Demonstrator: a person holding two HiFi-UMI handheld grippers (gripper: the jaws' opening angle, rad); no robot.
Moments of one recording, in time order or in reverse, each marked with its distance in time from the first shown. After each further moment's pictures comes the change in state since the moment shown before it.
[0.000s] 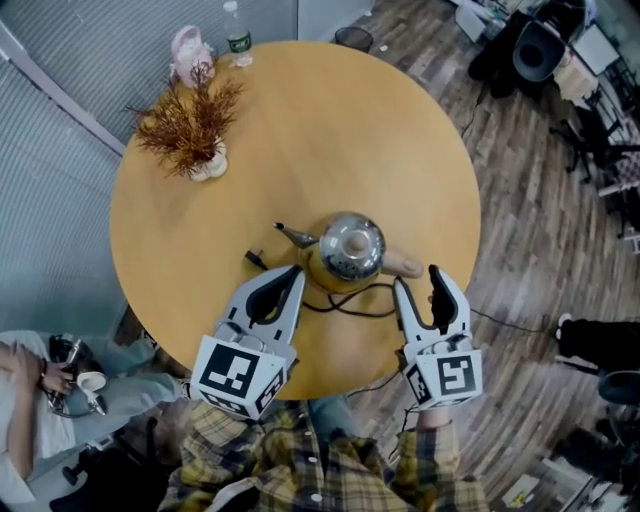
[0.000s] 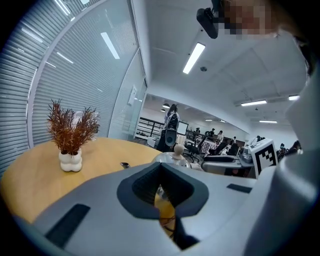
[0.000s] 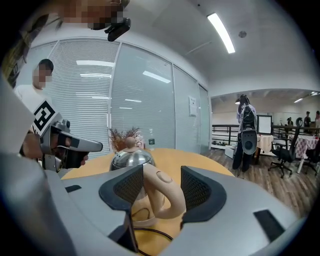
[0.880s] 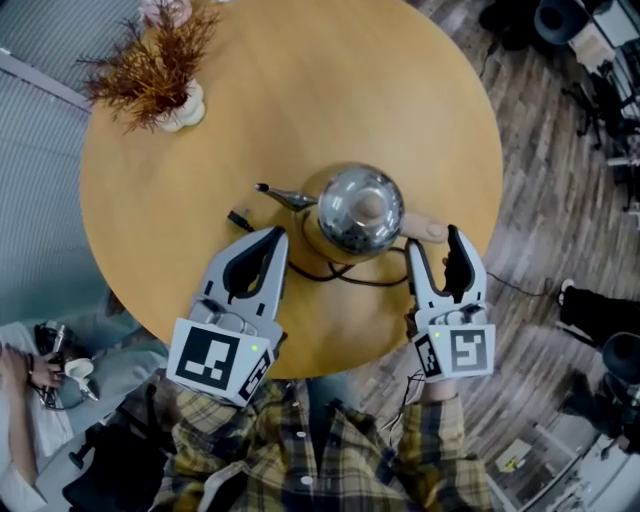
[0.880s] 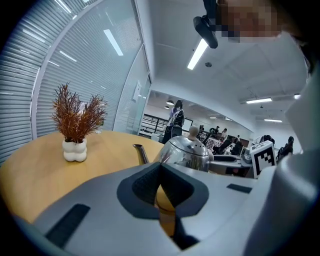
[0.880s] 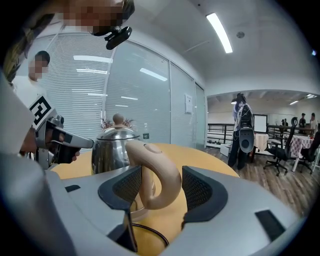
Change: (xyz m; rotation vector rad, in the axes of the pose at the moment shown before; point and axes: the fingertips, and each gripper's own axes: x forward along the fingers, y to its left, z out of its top) left arm 0.017 0.031 -0.037 -0.013 0.036 0.041; right arm 0.024 -0.021 -0.044 -0.002 0.010 -0.056
